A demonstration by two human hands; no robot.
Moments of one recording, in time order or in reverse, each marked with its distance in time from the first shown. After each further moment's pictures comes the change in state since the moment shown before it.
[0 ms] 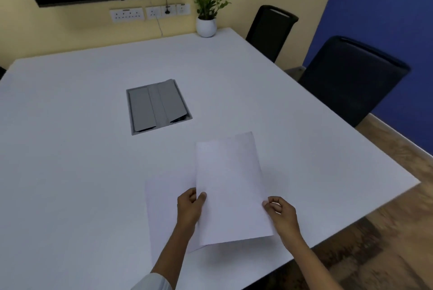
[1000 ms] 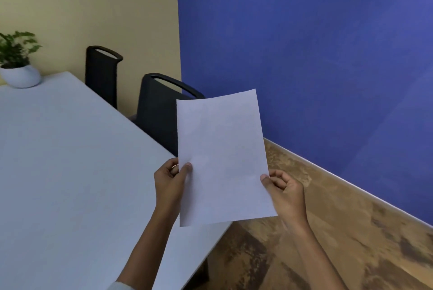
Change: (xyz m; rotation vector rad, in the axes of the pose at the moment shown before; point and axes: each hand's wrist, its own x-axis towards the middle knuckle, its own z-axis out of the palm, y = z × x) left_hand -0.081 0.187 0.640 -0.131 -0.368 0.391; right_hand 0.164 -0.113 -0.577 0.185 0.512 -0.299
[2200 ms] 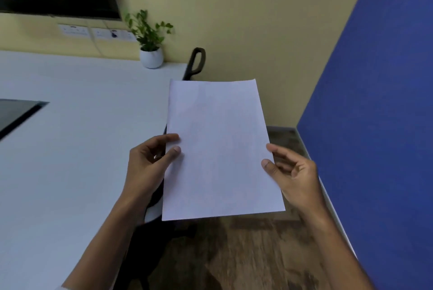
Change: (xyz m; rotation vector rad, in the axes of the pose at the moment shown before) left_hand 0.462 0.042 0.231 0.113 0.779 0.222; right_hand 0.707 -0.060 0.242 0.063 -1.090 -0.311
